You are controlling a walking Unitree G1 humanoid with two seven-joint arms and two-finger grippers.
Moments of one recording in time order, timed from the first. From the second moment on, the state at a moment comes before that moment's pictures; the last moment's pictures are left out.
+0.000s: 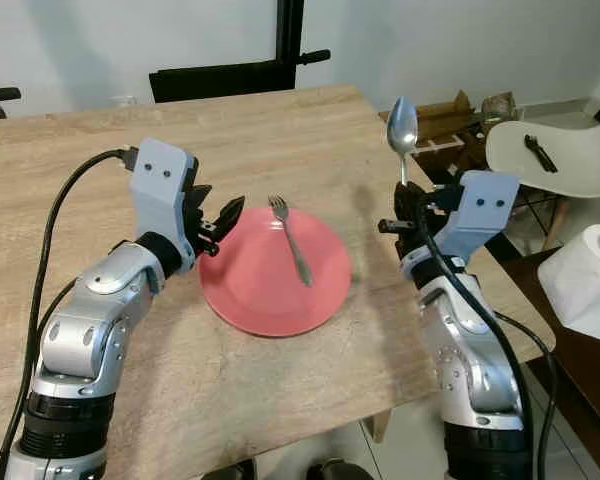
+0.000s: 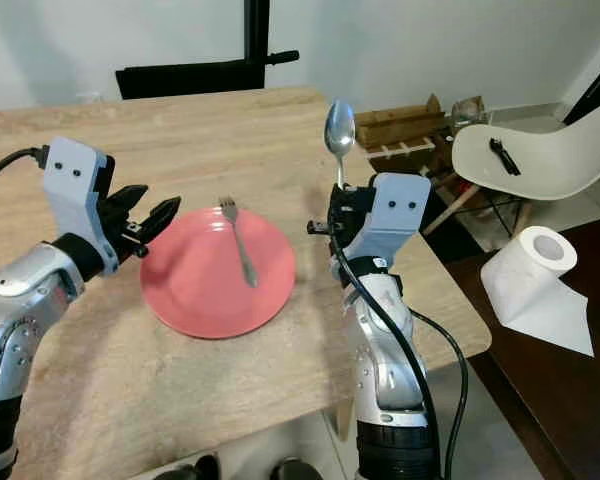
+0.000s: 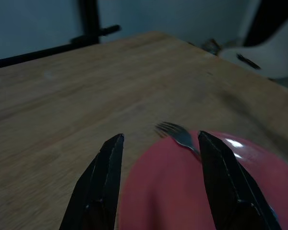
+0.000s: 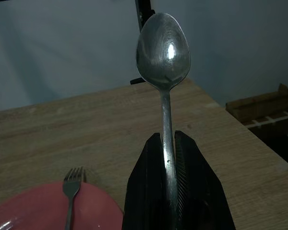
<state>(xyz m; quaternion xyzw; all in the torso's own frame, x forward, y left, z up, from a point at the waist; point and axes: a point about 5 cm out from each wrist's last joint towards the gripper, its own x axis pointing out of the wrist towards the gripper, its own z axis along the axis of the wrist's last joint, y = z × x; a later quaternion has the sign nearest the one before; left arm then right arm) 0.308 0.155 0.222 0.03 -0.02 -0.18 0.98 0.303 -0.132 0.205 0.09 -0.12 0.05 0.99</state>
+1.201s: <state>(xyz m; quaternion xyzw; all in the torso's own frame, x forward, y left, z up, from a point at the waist) 0.309 0.157 0.223 0.03 -0.03 -0.15 0.99 0.308 -0.142 0.201 0.09 -0.12 0.01 0.99</state>
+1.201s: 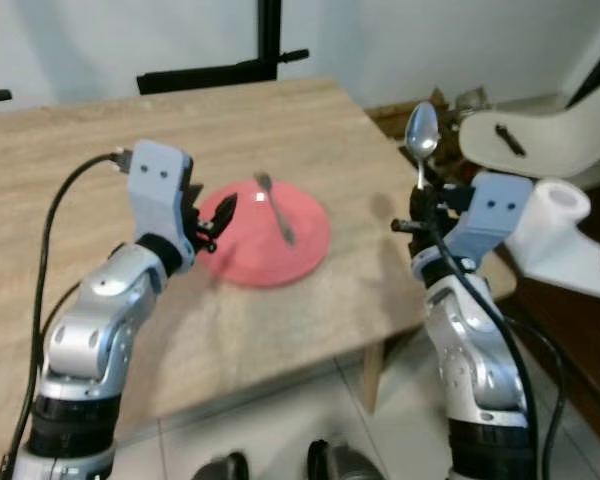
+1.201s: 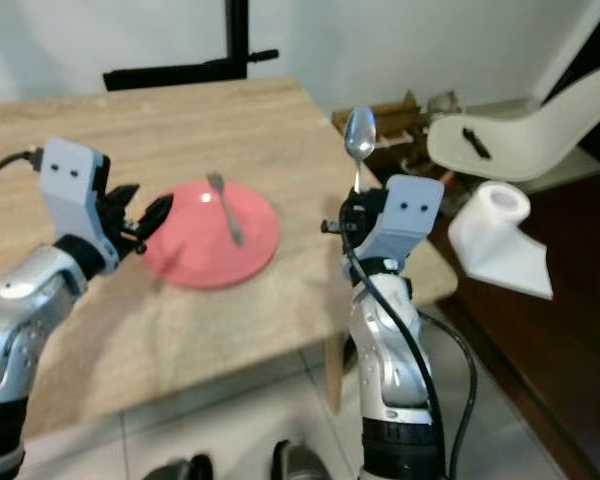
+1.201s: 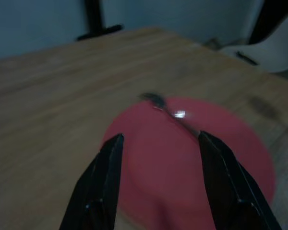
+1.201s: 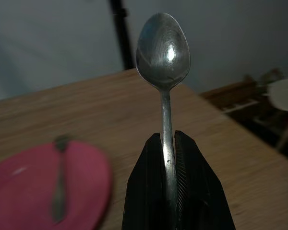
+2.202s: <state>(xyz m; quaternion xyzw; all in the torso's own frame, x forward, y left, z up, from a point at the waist) 0.311 0.156 0.226 0.02 -0.03 -0.15 0.99 0.308 -0.145 0.200 0.08 -0.11 0.01 0.99</state>
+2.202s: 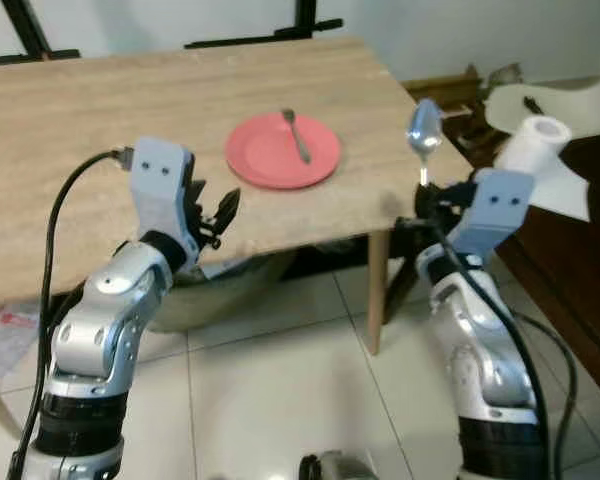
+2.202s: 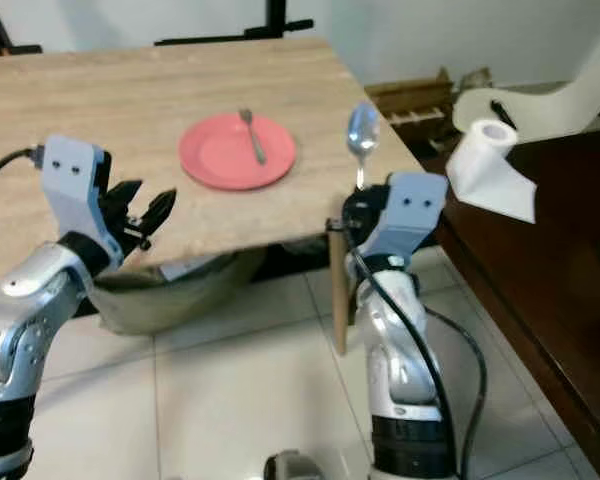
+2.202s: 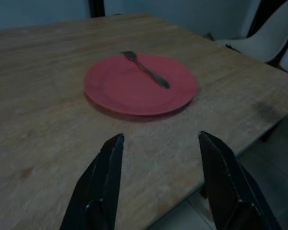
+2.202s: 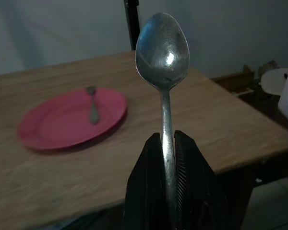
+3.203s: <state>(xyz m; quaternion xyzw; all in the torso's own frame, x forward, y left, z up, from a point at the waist) 0.313 0.145 0.238 0.06 -0.11 -0.14 0.98 0.311 -0.146 0.213 0.07 -0.15 0.01 0.99</state>
